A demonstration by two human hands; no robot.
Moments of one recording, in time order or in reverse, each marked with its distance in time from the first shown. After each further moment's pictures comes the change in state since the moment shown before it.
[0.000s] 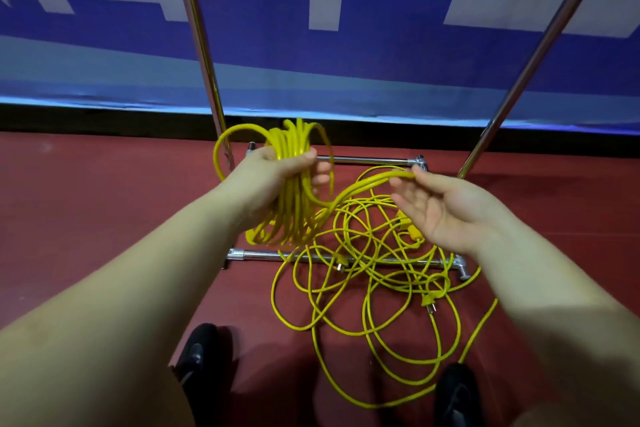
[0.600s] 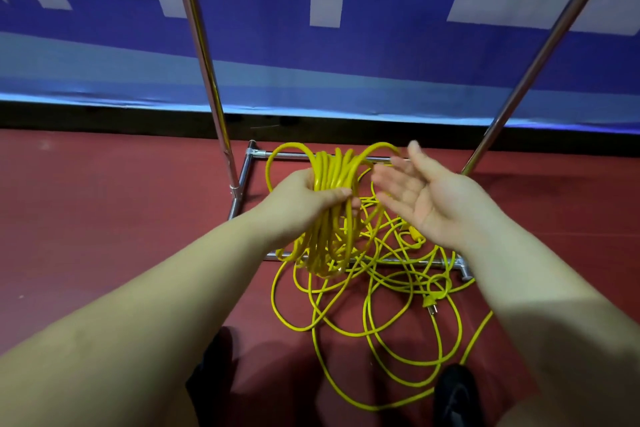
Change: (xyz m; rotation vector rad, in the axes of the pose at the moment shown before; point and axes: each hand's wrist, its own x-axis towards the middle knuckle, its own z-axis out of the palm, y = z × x) left_hand -0.001 -0.024 0.022 0.290 -0.098 -0.032; right_hand 0.010 0.006 0.016 -0.185 0.038 -0.124
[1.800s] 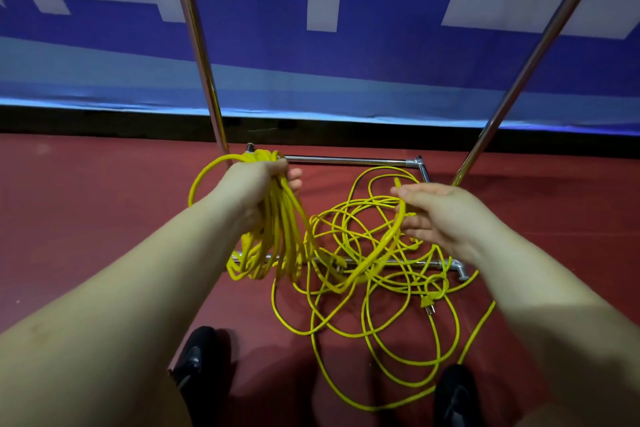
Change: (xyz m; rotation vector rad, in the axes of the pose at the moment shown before) left_hand 0.013 0.006 -0.039 -0.385 0.361 -0.209; right_hand 0.004 0.012 -0.029 -0.430 0.087 -0.007
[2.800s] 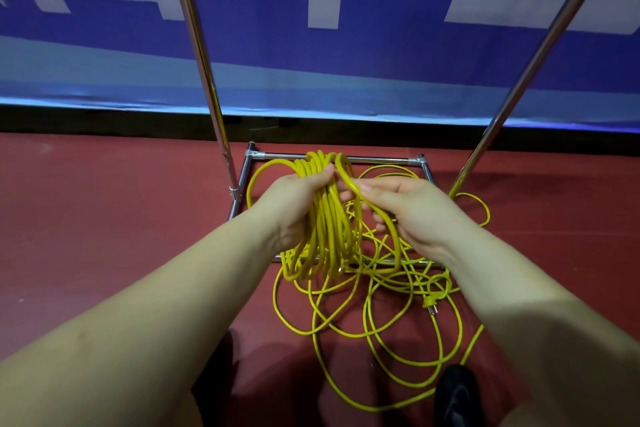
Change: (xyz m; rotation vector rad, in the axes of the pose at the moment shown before) left_hand -0.015 -0.023 0.034 -0.017 -0.242 -0.071; right_hand -0.003 -0.003 0.035 -0.097 -0.203 -0.223
